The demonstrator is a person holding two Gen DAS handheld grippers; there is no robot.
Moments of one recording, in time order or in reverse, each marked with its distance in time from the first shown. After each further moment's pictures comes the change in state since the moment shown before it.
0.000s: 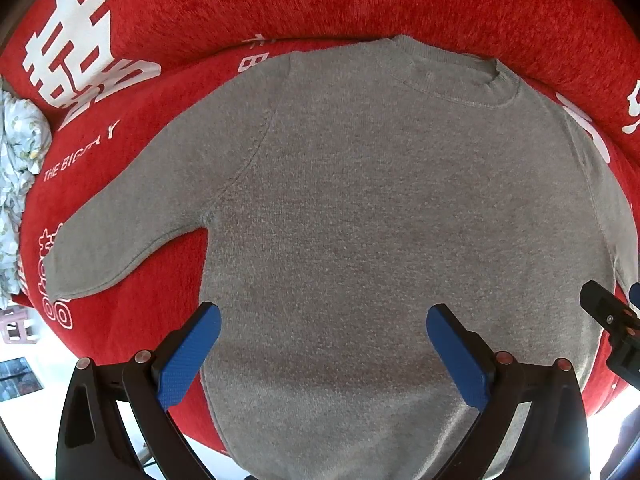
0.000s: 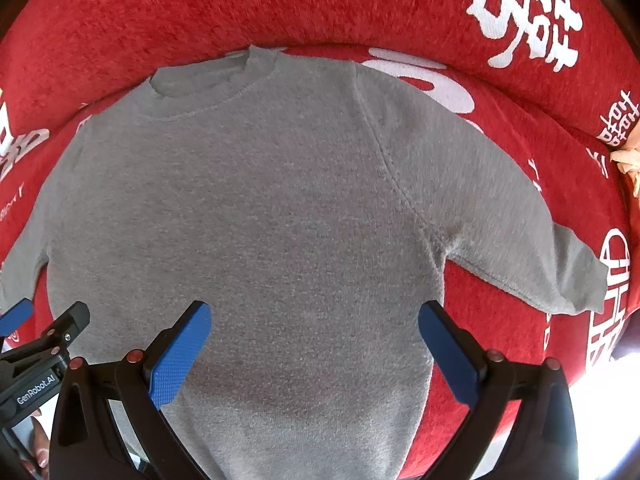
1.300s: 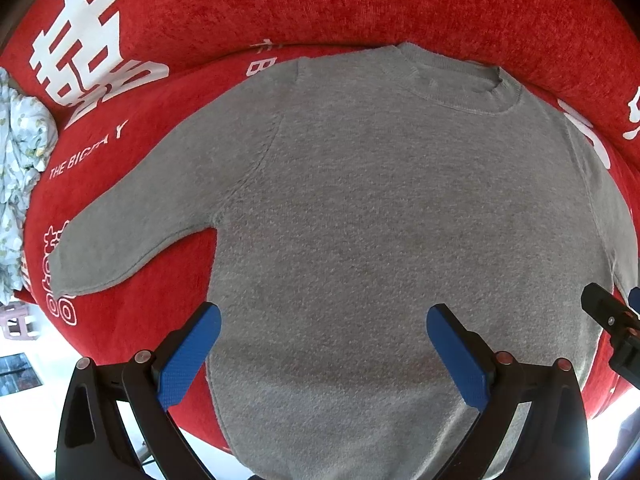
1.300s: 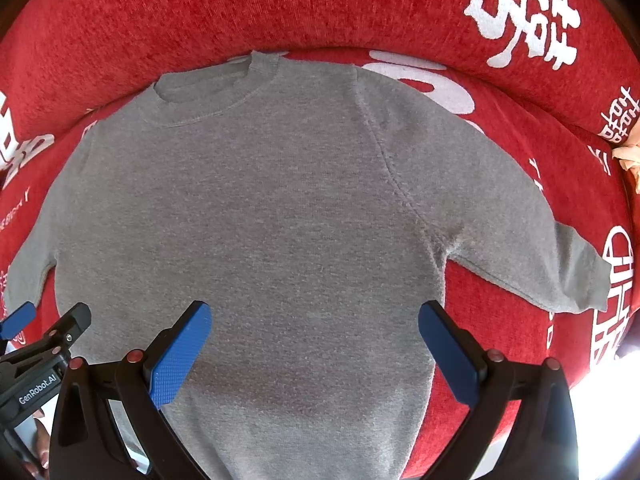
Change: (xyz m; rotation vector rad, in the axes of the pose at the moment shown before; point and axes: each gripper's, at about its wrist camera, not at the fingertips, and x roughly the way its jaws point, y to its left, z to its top) left arm -0.008 0.005 0.002 -0.016 -0.006 0.006; right arm -0.004 0.001 0.002 0.016 0.000 0.018
